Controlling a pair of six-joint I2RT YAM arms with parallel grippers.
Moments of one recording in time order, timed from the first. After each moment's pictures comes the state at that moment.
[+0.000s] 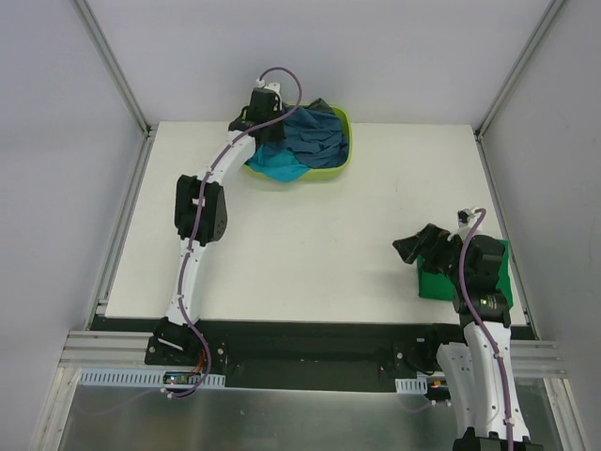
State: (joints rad) left arm -0.33 2.46 2.29 -0.44 -0.01 -0.27; right arm -0.07 0.50 0.48 -0.44 -0.47 0.45
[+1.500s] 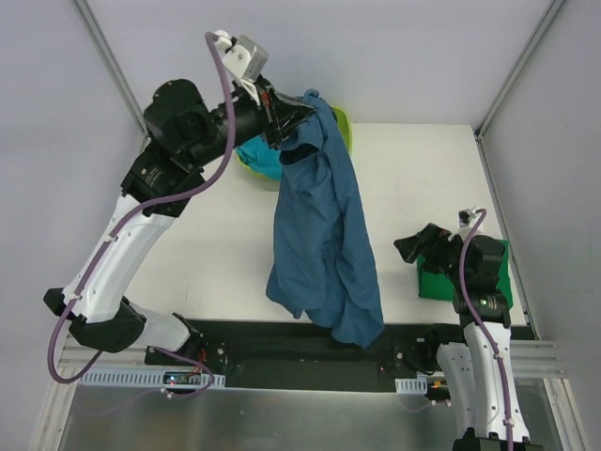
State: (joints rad) left arm -0.68 1.39 1.98 -0.42 0.34 -0.20; right arm -0.07 0.50 0.48 -0.45 -0.45 0.45
